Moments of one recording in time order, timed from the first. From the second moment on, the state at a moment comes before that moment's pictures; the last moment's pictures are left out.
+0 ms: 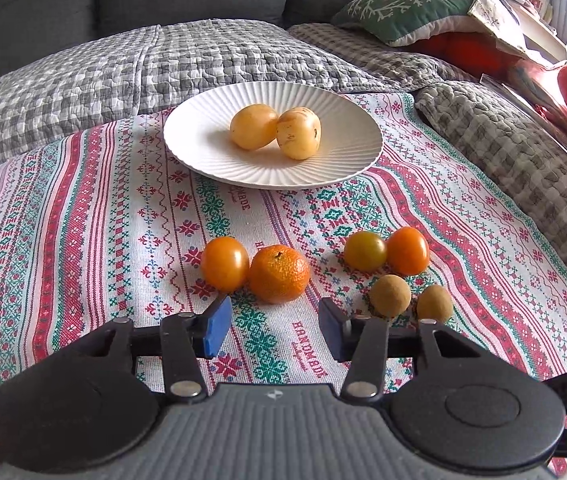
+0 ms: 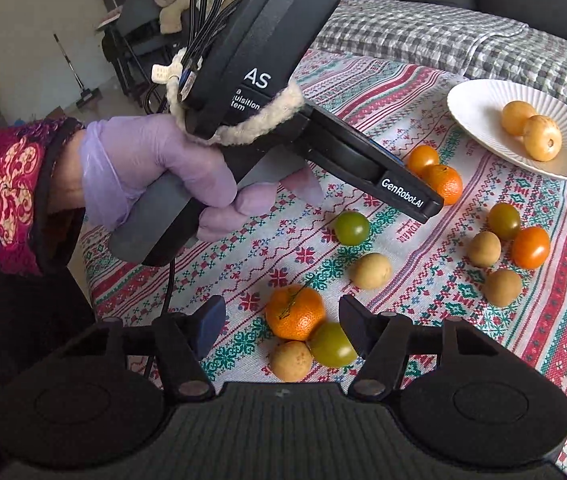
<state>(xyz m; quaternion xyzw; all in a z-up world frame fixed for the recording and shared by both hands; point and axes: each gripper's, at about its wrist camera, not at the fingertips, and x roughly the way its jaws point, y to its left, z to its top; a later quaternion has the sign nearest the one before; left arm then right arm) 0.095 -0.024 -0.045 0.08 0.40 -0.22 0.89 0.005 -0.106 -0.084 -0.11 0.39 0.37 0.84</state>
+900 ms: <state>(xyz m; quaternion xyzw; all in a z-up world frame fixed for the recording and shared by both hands) 0.121 -0.046 -0.057 0.04 0.40 -0.19 0.90 0.028 -0.140 -0.082 -0.09 0.38 0.25 0.89</state>
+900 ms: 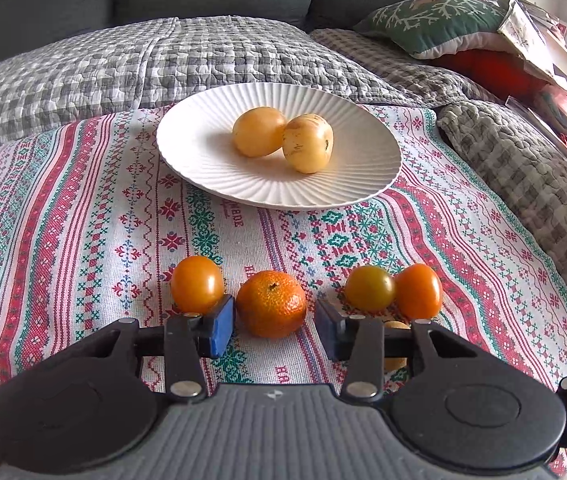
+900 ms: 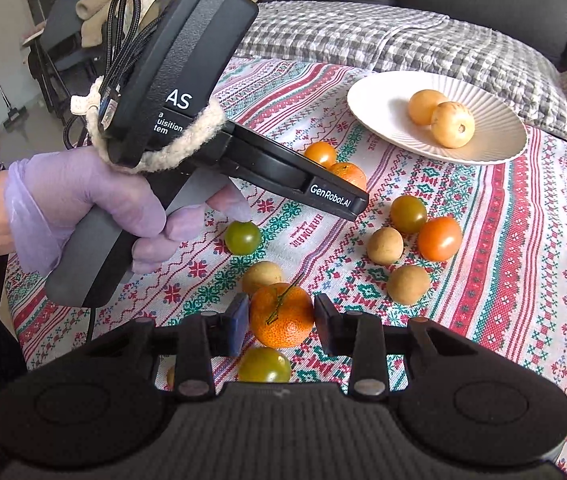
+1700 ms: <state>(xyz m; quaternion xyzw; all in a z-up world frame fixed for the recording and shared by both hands) 0.103 -0.038 -0.038 0.04 0.40 -0.19 0.89 0.046 -0.168 -0.072 -0.03 0.35 0.17 0.92</state>
